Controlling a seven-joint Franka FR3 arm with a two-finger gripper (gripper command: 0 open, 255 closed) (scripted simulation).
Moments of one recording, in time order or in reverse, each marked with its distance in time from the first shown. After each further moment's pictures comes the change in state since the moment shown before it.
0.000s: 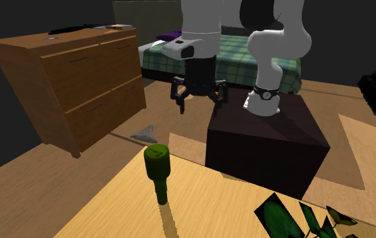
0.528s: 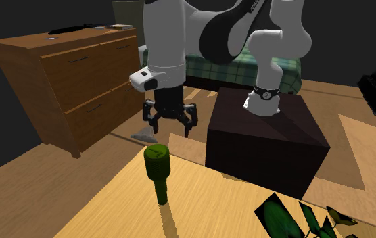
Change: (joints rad) arm -0.084 0.287 -0.014 0.208 0.099 0.037 -0.141
